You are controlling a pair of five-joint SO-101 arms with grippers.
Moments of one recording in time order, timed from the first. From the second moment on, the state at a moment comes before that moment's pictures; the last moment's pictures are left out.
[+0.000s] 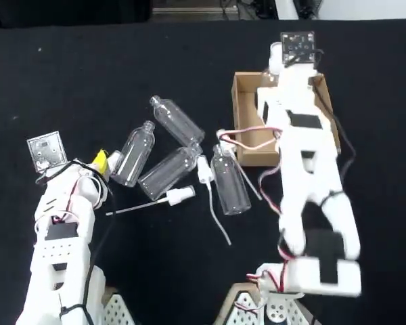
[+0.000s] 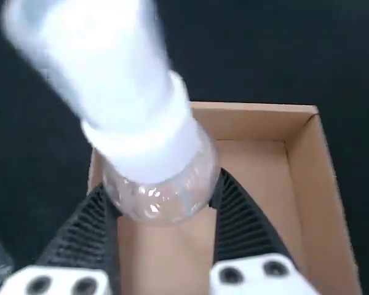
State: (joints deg) left arm -13.5 -56.8 86.7 8.6 8.0; right arm 4.7 -0.8 24.1 26.9 7.0
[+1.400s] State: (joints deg) left arm -13.9 -56.8 86.7 8.6 8.0; right arm 0.5 20.3 7.3 24.0 4.5
